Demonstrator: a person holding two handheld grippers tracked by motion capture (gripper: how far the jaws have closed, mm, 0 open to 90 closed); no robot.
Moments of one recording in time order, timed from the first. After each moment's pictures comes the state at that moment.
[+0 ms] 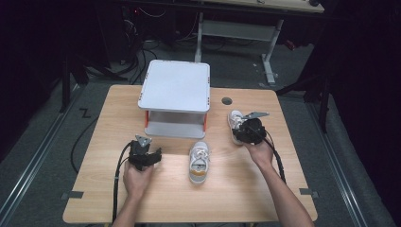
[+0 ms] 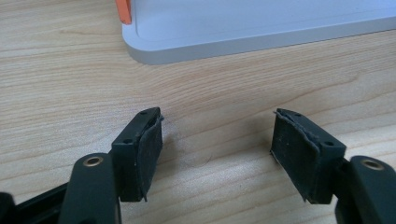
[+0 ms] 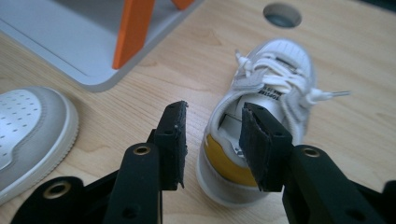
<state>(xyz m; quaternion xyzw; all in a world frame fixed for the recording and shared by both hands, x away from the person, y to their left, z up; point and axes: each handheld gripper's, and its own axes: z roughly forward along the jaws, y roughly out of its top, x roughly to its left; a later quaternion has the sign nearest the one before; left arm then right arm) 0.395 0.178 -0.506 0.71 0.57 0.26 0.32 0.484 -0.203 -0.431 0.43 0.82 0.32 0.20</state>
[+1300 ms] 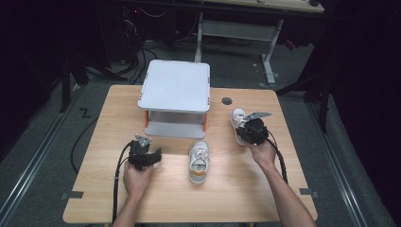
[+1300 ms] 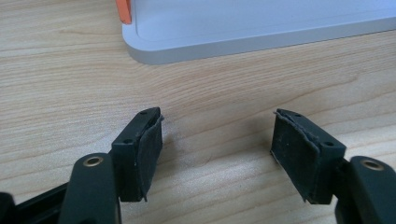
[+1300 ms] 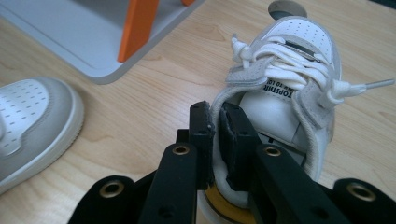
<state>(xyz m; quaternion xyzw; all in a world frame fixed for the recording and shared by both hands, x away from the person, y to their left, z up) 0.395 0.178 -0.506 0.71 0.58 0.26 0.32 0.480 -0.210 -0.427 0.42 0.83 0.32 0.19</state>
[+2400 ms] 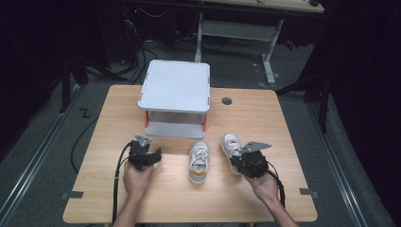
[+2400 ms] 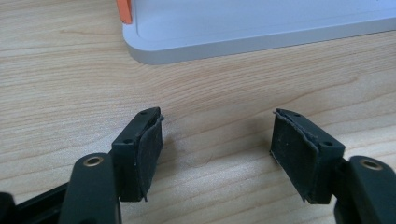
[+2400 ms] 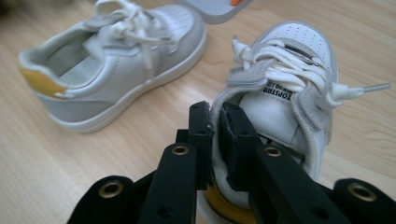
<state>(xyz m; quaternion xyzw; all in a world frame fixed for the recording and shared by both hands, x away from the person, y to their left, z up) 0.395 0.178 -0.506 0.71 0.58 0.26 0.32 0.372 -0.196 -0.429 0.37 0.86 0.33 0.15</state>
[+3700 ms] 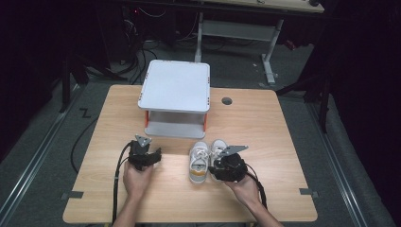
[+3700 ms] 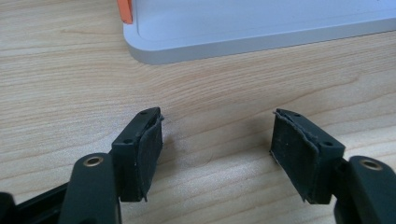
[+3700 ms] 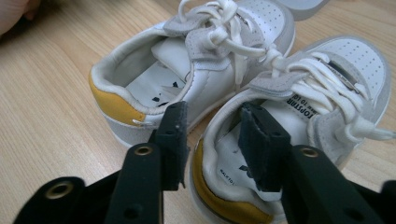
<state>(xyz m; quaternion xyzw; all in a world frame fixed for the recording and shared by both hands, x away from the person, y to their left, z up) 0.395 0.178 -0.506 0.71 0.58 0.26 0.32 0.368 -0.142 -0.446 0.35 0.87 0.33 0.09</state>
